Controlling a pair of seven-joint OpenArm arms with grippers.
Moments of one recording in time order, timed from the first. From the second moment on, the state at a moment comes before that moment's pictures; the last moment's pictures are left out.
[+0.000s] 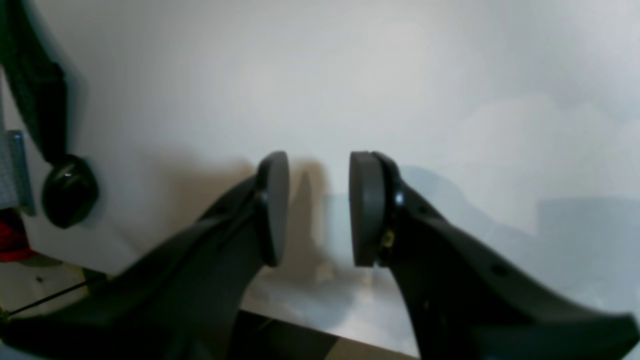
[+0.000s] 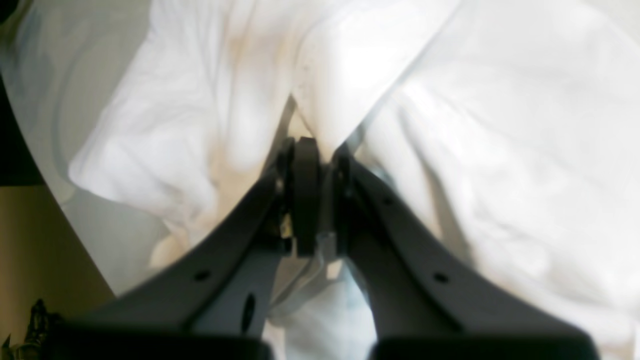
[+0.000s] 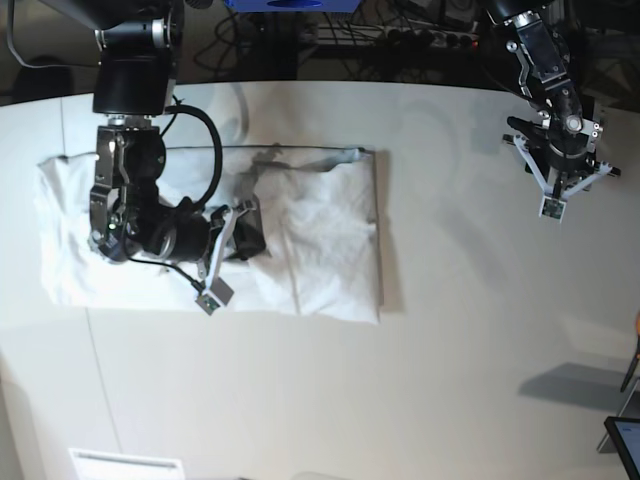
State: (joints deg) left arm 13.1 -10.4 -32.0 104.2 16.6 -34.4 49.9; right arm 9.7 -0.8 7.1 84.3 31.2 40.6 -72.7
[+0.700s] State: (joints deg) left arm 12.9 -10.4 -32.0 103.8 16.5 -34.4 49.9; right arm 3.4 -1.7 12.5 94.5 40.0 38.1 -79.1
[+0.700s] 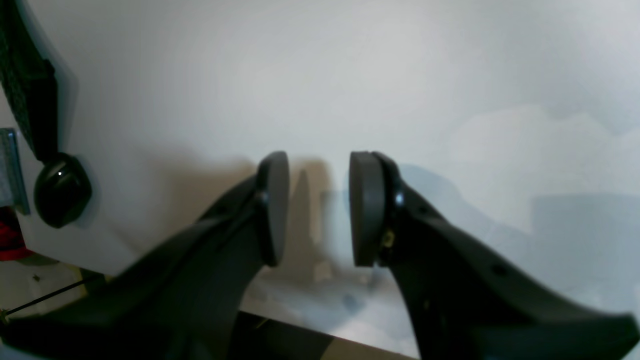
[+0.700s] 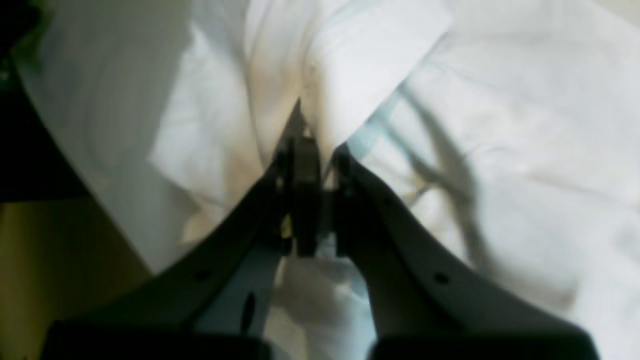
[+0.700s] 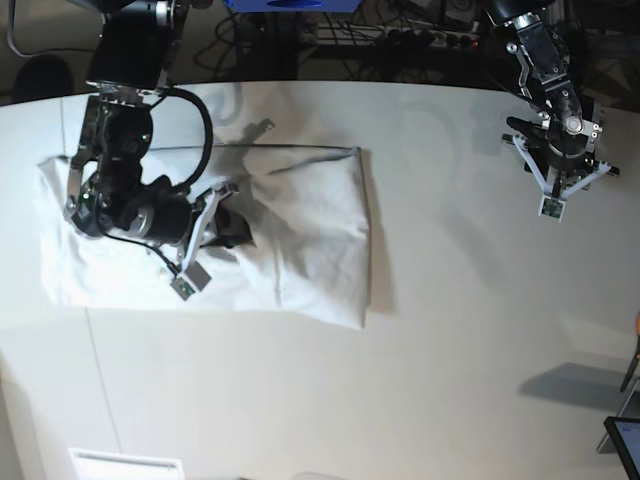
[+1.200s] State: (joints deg) left arm 12.9 -10.5 -32.0 103.8 16.6 -34.4 49.9; right arm 1.7 1.6 19.1 94.5 46.9 29.1 -78.4
